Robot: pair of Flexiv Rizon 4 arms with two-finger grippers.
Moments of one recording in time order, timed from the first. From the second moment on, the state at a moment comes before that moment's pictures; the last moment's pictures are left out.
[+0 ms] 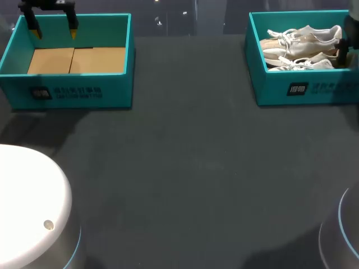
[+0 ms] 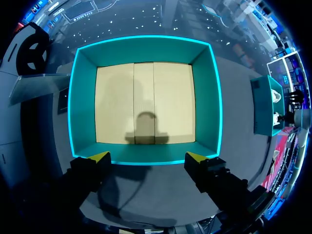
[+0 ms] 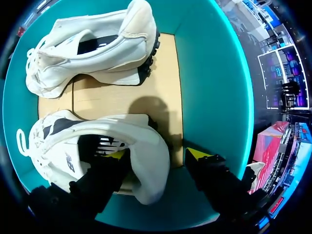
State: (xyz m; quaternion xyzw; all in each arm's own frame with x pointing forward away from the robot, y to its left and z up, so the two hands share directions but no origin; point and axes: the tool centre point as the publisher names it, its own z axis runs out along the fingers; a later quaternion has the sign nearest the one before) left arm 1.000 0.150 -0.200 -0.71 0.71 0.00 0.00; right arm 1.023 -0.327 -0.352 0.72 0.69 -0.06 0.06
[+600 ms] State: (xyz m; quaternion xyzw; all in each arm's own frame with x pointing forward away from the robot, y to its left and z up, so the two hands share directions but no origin) left arm 1.000 0.150 -0.200 -0.71 0.71 0.00 0.00; right arm 1.025 -0.336 -0.367 0.72 0.69 -0.06 0.04
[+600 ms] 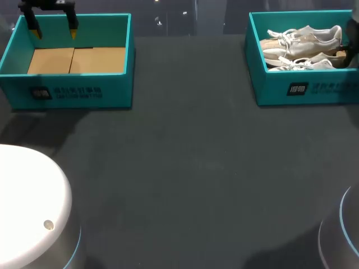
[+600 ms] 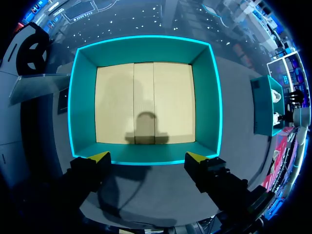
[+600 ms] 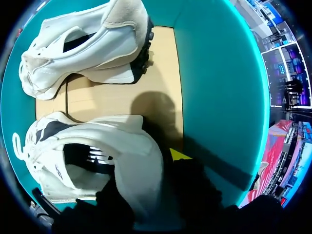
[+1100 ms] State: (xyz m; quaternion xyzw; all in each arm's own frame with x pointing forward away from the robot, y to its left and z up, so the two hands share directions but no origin) left arm 1.000 0.150 -0.200 -0.71 0.71 0.00 0.00; right arm 1.031 -0.337 -0.347 0.73 0.68 -0.05 0.04
